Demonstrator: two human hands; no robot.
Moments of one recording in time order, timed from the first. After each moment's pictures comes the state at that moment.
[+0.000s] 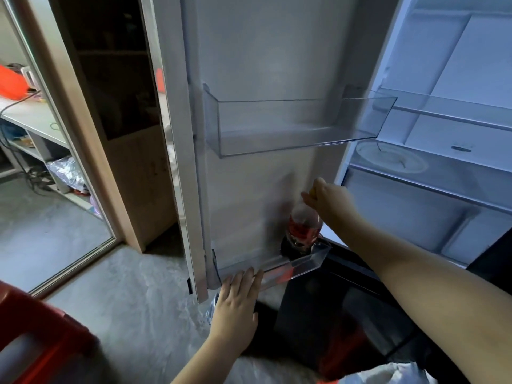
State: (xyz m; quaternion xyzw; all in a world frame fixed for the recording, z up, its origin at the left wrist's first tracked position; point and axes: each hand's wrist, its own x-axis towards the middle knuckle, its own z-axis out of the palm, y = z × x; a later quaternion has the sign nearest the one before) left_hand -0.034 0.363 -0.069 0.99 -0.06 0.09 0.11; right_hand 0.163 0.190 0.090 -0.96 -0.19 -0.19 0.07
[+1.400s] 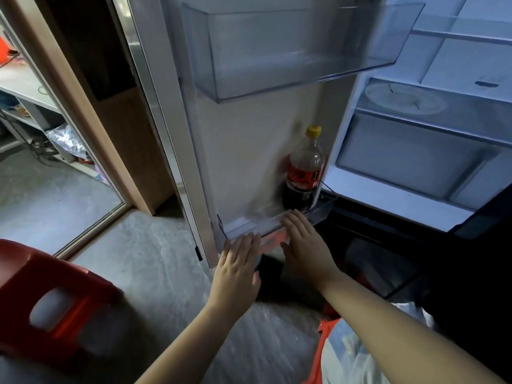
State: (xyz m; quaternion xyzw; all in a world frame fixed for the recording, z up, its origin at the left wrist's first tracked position) left_hand -0.061 0.355 -0.084 0.98 -0.05 0.16 0.11; right_hand 0.041 0.183 -0.076 -0.94 -0.32 -0.08 0.11
